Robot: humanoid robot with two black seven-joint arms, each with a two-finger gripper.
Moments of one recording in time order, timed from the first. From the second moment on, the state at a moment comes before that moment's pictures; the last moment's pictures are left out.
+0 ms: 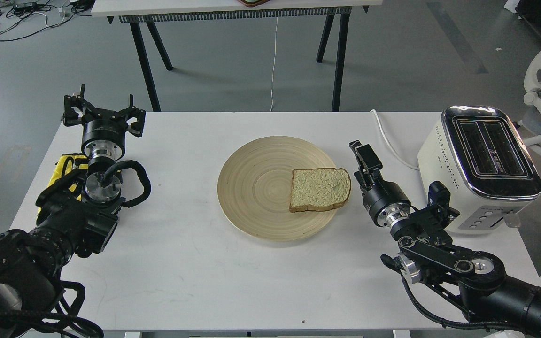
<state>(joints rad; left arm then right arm) -0.82 0.07 -0.61 -0.23 -0.67 -0.49 -0.44 0.54 -0.29 0.36 1.10 -0.63 -0.49 0.34</state>
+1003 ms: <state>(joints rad) -0.82 0.07 -0.61 -0.23 -0.67 -0.49 -0.44 0.52 -0.26 0.22 1.02 -0.64 -0.49 0.32</state>
